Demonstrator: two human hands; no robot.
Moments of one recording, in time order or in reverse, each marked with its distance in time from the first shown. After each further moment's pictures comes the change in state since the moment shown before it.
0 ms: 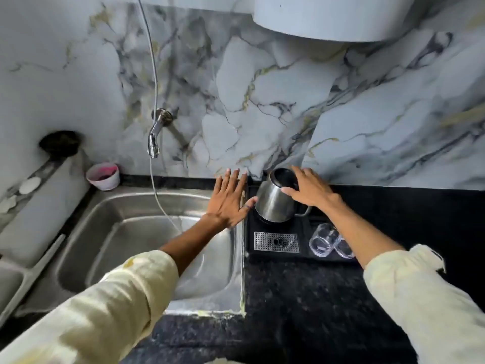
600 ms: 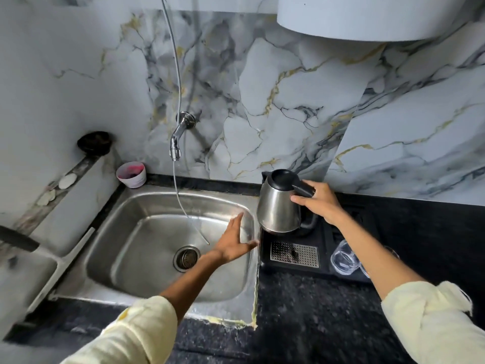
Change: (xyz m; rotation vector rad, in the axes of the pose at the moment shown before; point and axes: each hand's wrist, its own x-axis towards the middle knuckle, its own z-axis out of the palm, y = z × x) left_hand -0.061 -0.023 0.048 -0.665 -0.225 -0.358; right_hand 0.017 -0.009 0.031 0.833 0.032 -0.008
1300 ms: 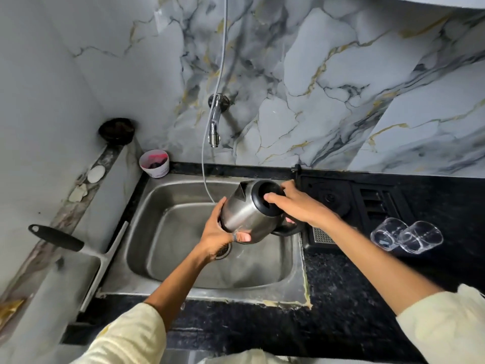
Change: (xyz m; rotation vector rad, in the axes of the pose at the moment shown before) left_hand -0.059 -0.109 -0.132 -0.744 0.081 0.040; right_hand -0.063 -0.145 0.171 -0.182 -0.322 0.243
